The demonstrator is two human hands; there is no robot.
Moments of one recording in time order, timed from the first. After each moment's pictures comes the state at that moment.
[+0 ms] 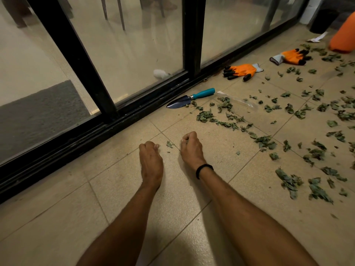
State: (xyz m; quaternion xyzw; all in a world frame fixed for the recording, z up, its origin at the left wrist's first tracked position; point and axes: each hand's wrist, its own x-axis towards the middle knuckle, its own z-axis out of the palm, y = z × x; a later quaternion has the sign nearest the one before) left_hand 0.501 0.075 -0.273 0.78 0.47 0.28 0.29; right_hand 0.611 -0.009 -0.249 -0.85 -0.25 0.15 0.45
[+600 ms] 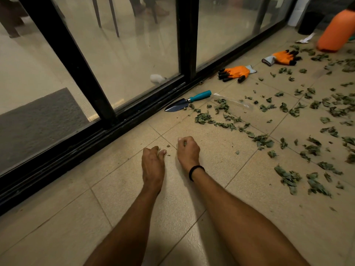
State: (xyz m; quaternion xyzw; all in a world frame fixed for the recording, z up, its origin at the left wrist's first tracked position) left_hand 0.495 0.075 -0.273 0.83 0.43 0.24 0.28; right_hand 0.596 0.011 -0.257 -0.84 -0.14 0.13 0.51
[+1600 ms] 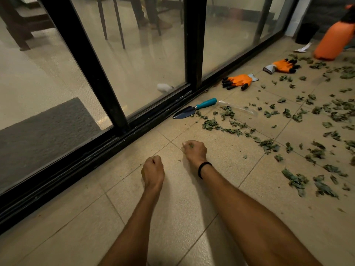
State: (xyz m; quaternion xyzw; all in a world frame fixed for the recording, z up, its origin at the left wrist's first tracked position) left_hand 0.466 0.094 -0.243 0.70 0.51 0.24 0.43; right_hand 0.604 0.026 -0.244 -0.84 -0.13 0.17 0.50
